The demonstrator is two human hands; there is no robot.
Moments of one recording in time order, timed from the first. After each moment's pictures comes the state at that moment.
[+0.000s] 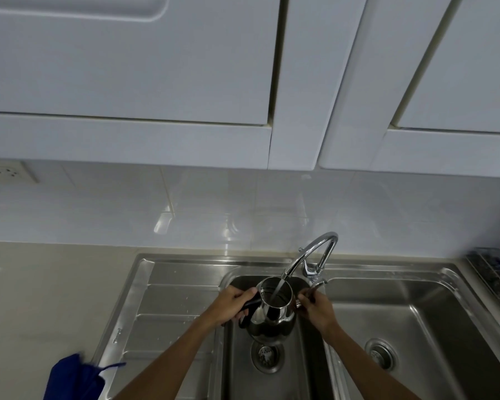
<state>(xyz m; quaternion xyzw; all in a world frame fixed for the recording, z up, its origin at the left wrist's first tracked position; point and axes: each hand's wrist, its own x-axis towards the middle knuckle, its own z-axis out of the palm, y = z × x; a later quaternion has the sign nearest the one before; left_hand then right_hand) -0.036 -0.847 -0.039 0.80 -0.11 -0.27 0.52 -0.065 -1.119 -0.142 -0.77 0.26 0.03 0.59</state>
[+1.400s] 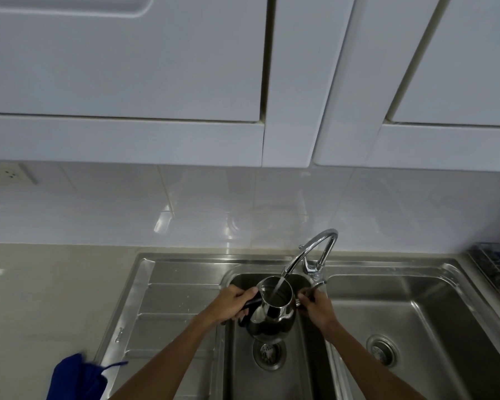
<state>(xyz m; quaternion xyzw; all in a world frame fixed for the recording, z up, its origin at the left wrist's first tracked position) -0.035 -0.846 -0.039 0.81 -0.12 -0.29 0.50 -0.058 -1.121 -0.164 -0.76 0.27 0.03 0.59</state>
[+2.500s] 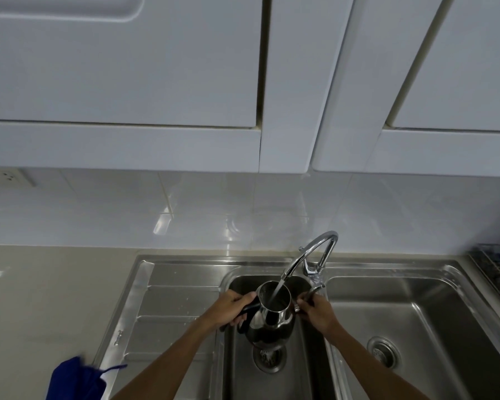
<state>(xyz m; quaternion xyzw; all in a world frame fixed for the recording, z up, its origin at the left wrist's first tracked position) -0.035 -0.844 -0.050 0.80 -0.11 -0.31 0.51 -0.057 -1.128 -0.174 -0.77 0.24 0.07 0.59</state>
